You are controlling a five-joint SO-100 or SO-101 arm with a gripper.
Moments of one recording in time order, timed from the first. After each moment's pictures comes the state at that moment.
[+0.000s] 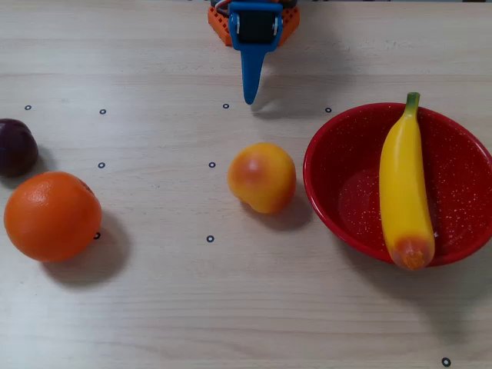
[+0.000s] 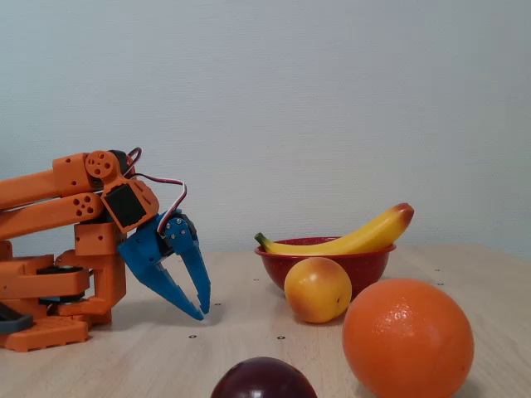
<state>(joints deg) 0.2 189.9 175.1 72.8 2.5</state>
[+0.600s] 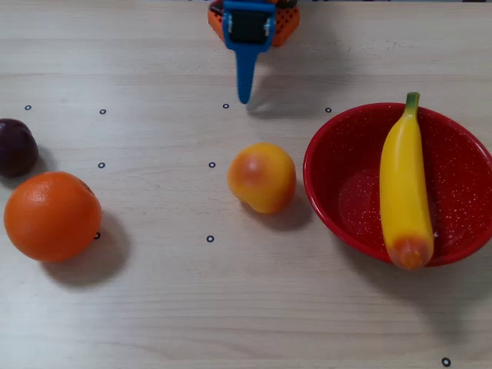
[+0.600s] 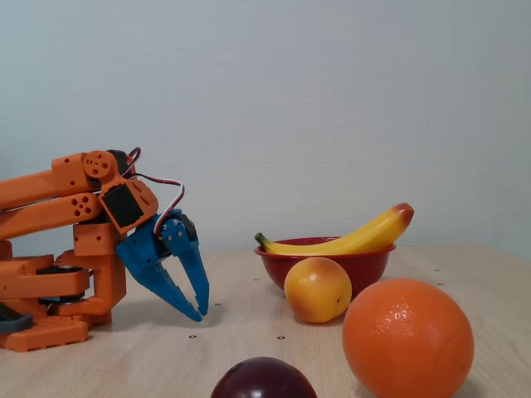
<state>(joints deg) 1.5 190.0 175.1 73.0 4.9</state>
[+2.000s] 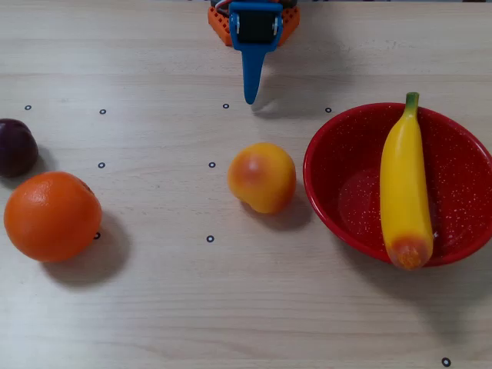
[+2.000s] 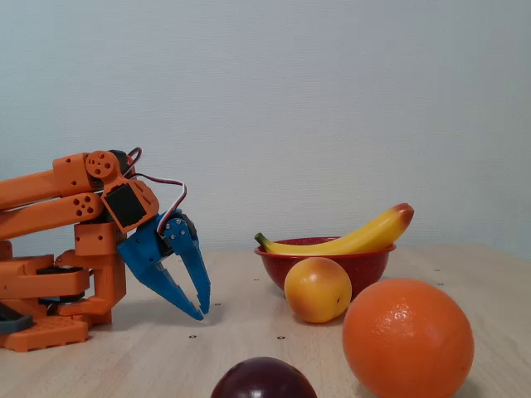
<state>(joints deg) 0.2 190.0 175.1 73.0 3.5</state>
